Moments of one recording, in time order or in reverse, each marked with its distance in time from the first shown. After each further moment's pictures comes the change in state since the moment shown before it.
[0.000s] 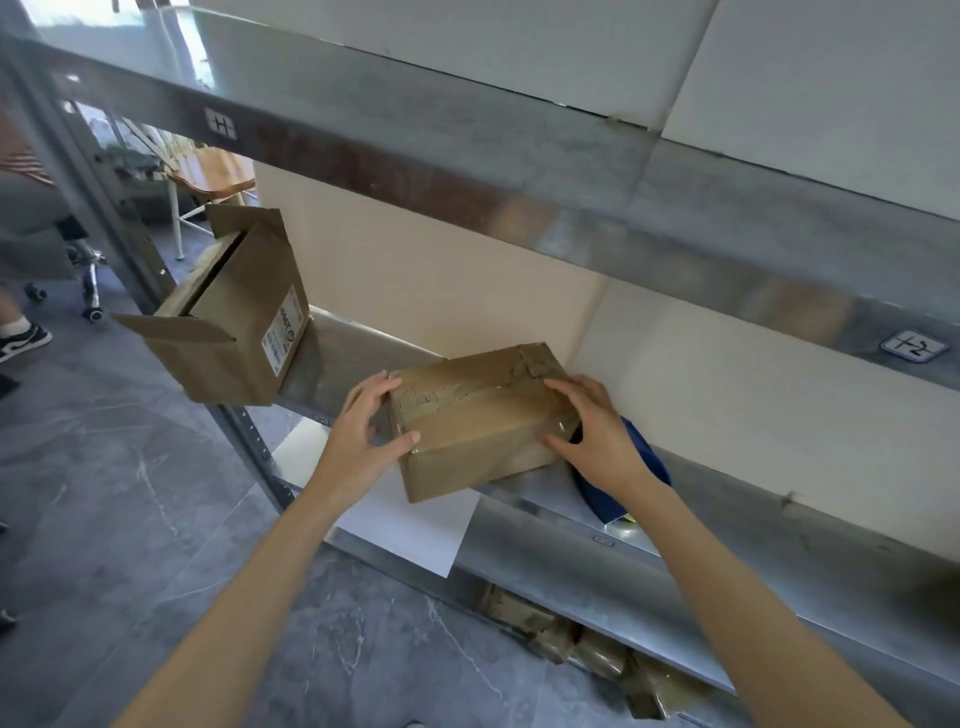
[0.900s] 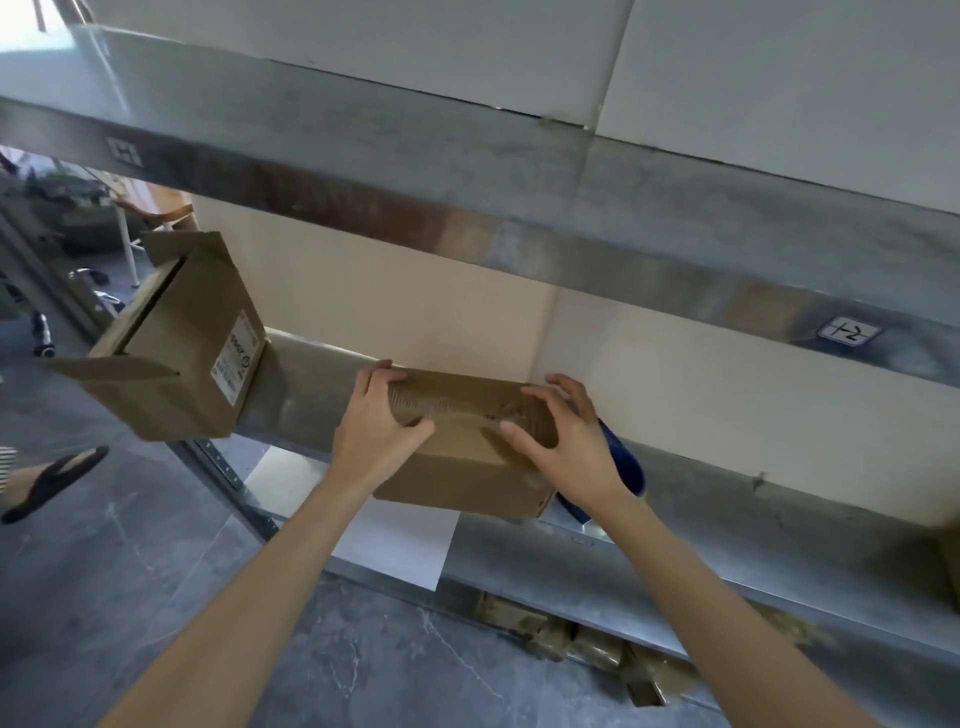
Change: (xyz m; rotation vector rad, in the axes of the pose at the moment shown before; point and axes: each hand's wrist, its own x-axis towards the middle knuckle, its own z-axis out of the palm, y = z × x) left_hand 0.046 0.030 0.050 0.366 0.138 0.071; right_hand -0.011 0.003 0.000 -0.007 0.171 0.029
